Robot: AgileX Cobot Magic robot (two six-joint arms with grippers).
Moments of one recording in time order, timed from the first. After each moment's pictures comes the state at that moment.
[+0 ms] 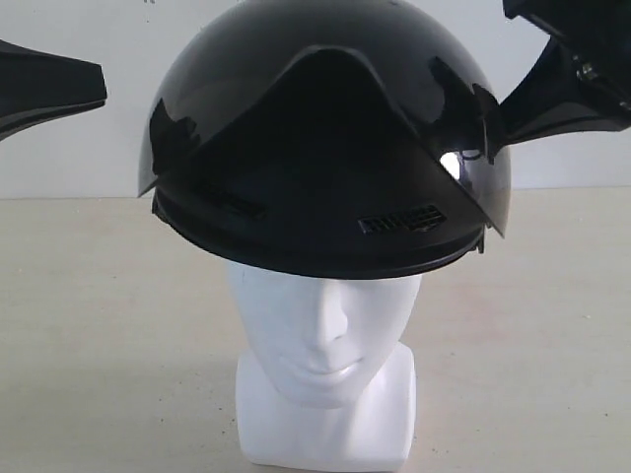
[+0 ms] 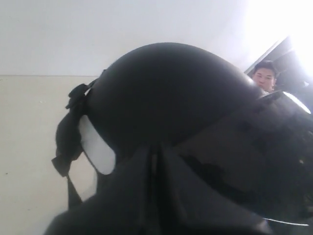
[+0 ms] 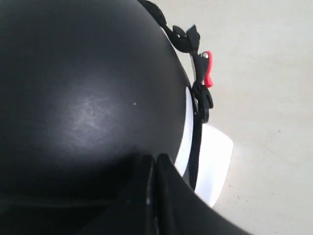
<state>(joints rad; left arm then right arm) 0.22 1.18 -0.87 1.63 -1.06 -2.01 0.19 1.26 -1.27 0.57 1.03 -0.07</state>
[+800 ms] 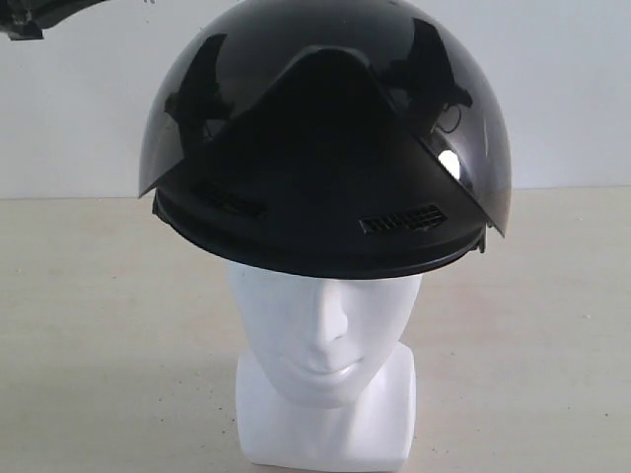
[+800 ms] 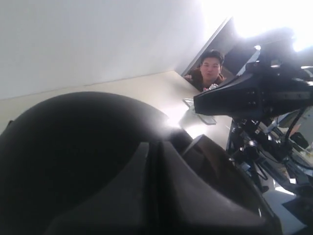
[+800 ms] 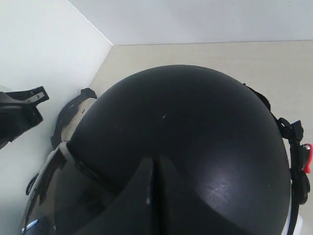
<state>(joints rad) 0.06 1.33 -1.16 1.61 -1.11 -2.09 0.20 1.27 -1.47 0.79 1.04 -0.21</state>
